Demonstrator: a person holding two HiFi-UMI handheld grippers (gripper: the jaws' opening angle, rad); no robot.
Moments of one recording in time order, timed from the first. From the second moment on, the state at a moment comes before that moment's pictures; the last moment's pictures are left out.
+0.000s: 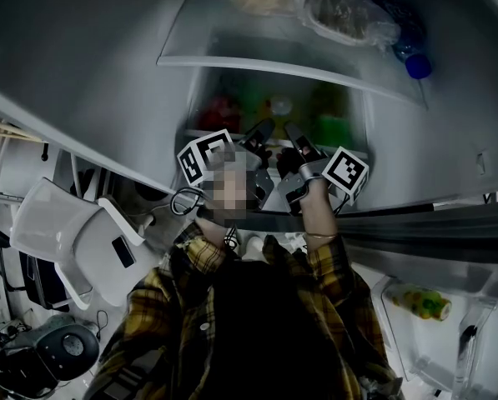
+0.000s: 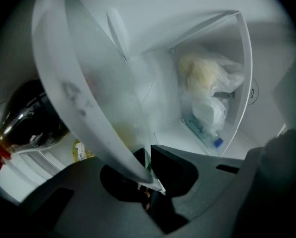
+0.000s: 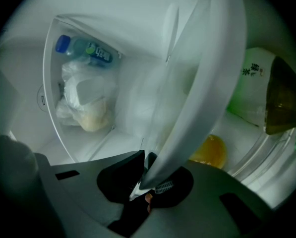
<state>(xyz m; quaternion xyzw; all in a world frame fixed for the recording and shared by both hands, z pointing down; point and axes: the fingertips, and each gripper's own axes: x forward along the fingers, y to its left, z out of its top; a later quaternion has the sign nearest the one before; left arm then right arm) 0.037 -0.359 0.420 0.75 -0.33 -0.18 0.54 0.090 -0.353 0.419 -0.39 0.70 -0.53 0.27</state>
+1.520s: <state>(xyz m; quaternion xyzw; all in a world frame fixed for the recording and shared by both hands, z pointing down) 0.035 -0.286 0.423 0.75 -0.32 -0.18 0.55 0.087 -0.281 0.421 -0.39 0.71 -0.53 0.26</state>
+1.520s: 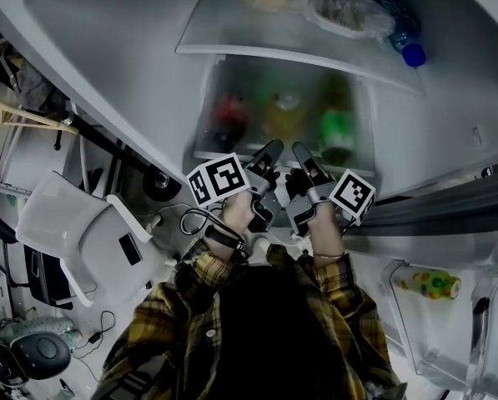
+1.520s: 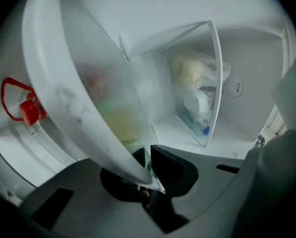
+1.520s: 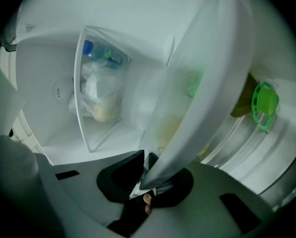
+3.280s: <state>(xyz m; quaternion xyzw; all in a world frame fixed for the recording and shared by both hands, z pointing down) 0.027 -0.205 0.424 0.75 -0.31 -0.17 0.55 0.075 -0.200 0.421 -0.37 0.73 -0.52 0.24</state>
